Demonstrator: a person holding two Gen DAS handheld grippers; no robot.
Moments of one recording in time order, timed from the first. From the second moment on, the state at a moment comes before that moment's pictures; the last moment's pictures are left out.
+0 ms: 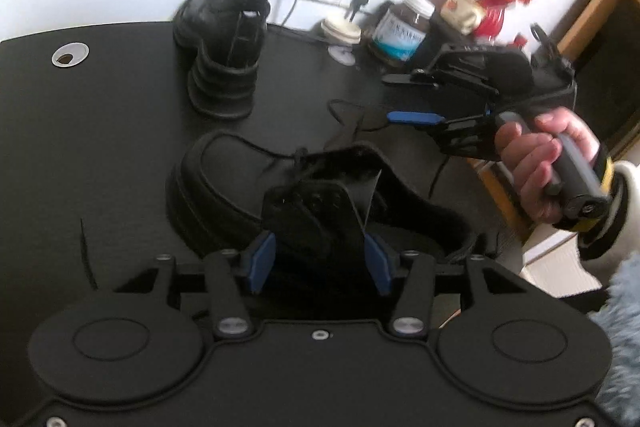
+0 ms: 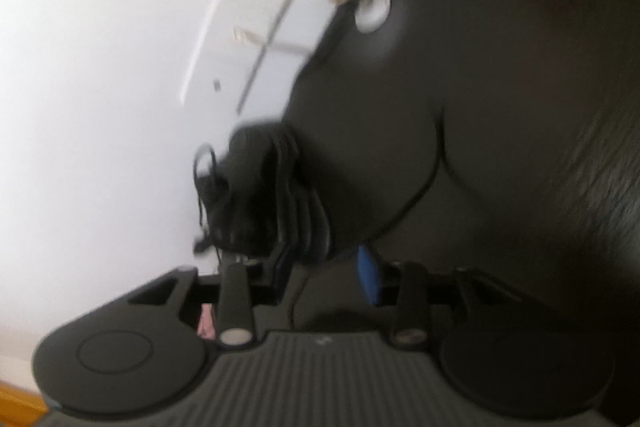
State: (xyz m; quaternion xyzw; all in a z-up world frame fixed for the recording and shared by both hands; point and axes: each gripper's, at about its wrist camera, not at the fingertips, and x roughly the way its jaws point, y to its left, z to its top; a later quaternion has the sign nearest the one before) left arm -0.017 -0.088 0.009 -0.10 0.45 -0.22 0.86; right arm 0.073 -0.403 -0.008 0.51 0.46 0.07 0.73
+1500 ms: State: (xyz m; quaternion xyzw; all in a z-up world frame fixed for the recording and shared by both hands) left arm -0.023 -0.026 0.008 -0.19 0.43 -0.11 0.87; right arm 0.073 -0.364 -0.002 0.45 0.49 0.10 0.74
